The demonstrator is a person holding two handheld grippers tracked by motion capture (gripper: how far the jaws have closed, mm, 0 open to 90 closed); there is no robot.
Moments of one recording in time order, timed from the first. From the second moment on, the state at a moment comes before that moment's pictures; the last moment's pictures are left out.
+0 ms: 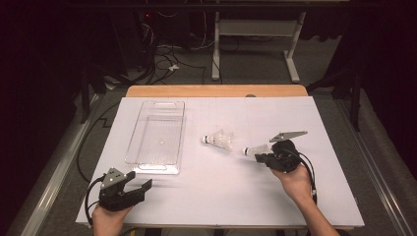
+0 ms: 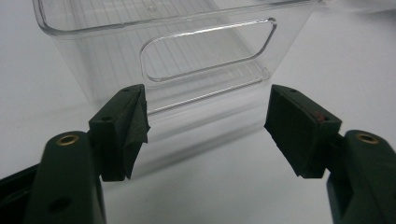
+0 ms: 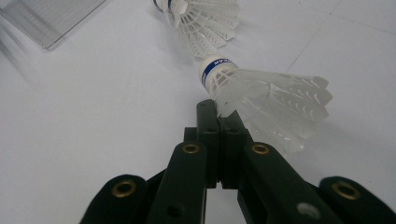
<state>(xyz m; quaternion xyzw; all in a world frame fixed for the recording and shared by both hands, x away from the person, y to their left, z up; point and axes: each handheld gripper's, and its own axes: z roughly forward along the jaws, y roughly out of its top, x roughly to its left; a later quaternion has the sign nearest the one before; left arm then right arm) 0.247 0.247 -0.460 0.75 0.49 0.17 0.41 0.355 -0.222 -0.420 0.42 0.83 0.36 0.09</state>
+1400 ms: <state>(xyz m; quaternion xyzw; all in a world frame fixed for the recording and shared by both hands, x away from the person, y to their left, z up) 0.247 0.247 -0.460 0.75 0.49 0.17 0.41 0.382 -0.193 -0.422 0.41 0.83 0.36 0.08</state>
